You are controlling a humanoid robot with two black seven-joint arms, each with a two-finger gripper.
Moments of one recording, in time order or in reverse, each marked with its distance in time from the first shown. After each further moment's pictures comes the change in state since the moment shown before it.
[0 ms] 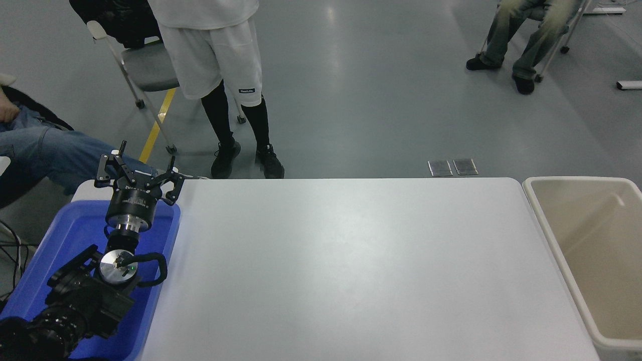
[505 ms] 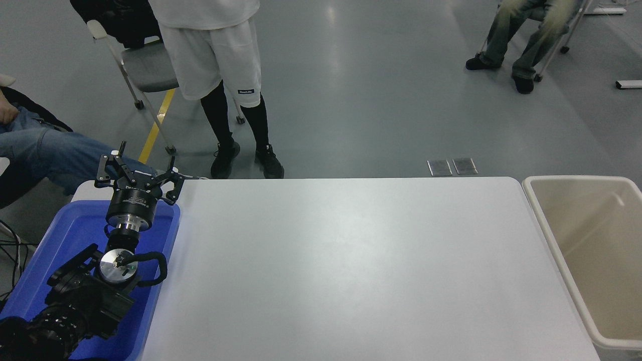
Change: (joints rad) left arm 0.000 0.000 0.000 0.000 0.000 0.000 0.000; right arm -0.433 0.123 0.208 -0.233 0.085 -0.391 0.002
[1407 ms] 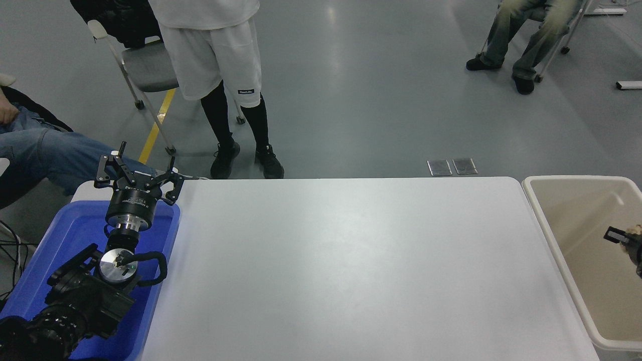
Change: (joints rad) left arm 0.000 0.000 0.000 0.000 0.000 0.000 0.000; right arm -0.349 0.312 0.038 -0.343 0.228 -0.345 0.000
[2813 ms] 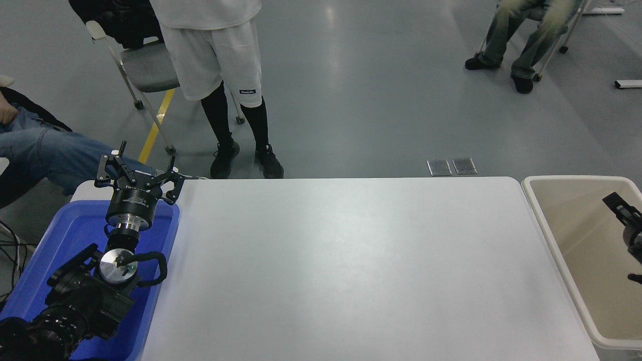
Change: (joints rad) left arm 0.000 0.000 0.000 0.000 0.000 0.000 0.000; right arm -0.021 -0.054 0.757 0.144 0.074 -0.111 0.006
